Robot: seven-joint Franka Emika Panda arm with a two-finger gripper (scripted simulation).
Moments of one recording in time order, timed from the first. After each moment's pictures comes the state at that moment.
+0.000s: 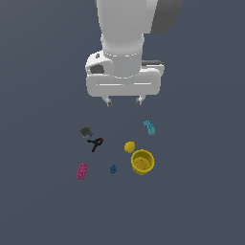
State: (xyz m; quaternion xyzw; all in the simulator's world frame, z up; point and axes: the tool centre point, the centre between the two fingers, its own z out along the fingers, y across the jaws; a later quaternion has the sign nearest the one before) arm 0.003 0.005 0.333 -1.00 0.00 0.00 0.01
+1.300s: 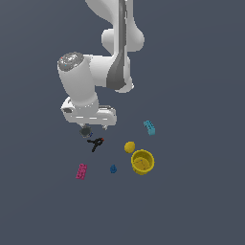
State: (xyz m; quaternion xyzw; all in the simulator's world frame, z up) arm -0.021 -0.123 0.170 -1.00 0.06 0.00 0.02
